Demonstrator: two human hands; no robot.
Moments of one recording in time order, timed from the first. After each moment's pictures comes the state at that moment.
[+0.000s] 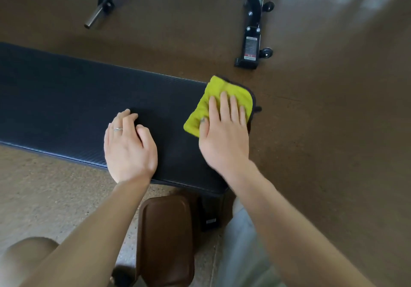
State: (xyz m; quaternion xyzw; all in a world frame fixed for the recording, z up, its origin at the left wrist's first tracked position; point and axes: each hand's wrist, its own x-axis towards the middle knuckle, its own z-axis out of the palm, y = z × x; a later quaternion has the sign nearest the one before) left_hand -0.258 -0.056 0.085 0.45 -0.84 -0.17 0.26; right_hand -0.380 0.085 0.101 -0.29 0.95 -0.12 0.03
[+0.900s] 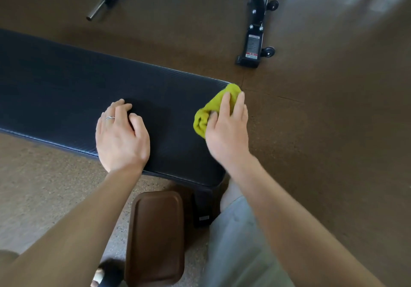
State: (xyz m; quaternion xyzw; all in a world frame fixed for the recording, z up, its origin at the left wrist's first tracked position) left_hand -0.264 -0.053 0.091 0.47 -0.82 -0.19 0.27; right_hand -0.392 0.101 0.099 -0.23 0.94 -0.23 0.11
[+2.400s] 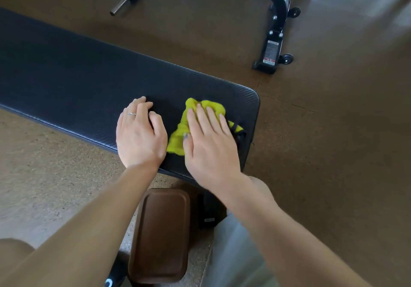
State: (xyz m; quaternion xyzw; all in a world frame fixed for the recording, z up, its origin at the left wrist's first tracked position) left_hand -0.261 -0.052 0.086 0.46 -0.82 -0.19 0.28; right_hand -0.335 0.079 0.105 -0.44 0.89 -0.13 0.02
